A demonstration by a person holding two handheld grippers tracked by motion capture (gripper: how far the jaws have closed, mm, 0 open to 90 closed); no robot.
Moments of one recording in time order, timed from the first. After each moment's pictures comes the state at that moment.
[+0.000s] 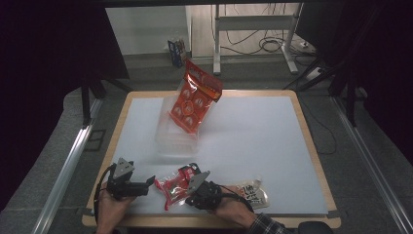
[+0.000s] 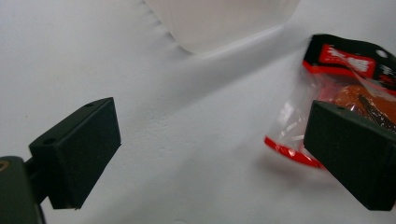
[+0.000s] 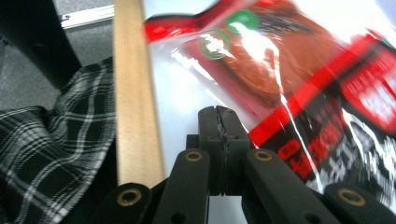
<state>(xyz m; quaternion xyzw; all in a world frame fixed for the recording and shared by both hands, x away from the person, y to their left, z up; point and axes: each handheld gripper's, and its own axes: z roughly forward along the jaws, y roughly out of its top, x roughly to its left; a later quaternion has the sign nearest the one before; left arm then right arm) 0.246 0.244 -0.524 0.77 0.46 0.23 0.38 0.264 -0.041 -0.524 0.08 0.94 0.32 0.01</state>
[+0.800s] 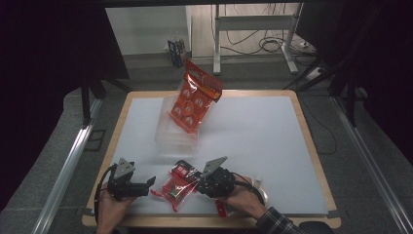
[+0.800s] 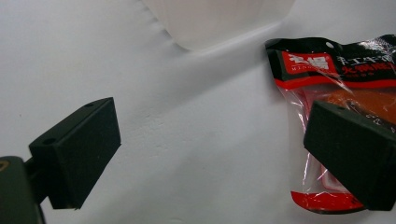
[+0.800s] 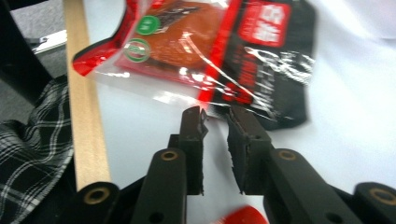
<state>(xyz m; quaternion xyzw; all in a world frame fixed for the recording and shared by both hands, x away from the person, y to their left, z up) 0.246 0.243 -0.524 0.77 0.46 0.22 0.38 0.295 -0.077 -0.508 0.15 0.93 0.33 0.02</state>
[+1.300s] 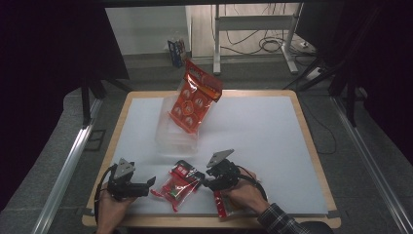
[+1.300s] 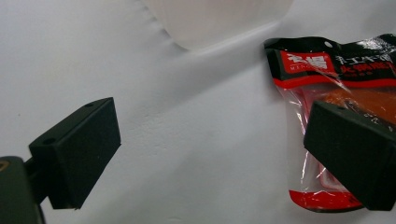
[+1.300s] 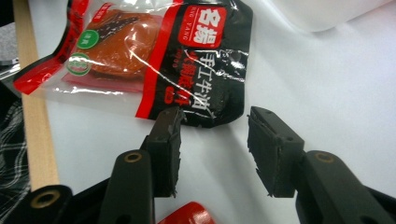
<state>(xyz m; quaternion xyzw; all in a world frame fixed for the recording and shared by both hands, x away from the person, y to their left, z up) 0.245 0.242 -0.524 0.77 0.46 0.22 0.38 0.315 -0.086 -0.508 0.20 0.92 0.34 0.04</state>
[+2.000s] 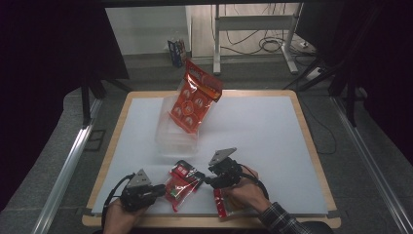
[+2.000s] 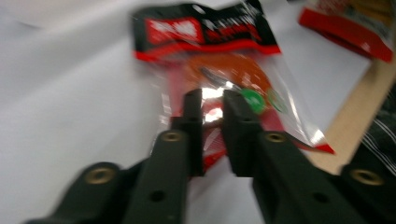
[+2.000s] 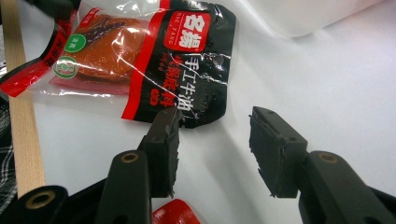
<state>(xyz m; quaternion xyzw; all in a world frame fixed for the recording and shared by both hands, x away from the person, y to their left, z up) 0.223 0.199 -0.524 0.84 0.37 0.09 0.38 0.318 -0.092 -0.504 0.20 0.92 0.34 0.06</state>
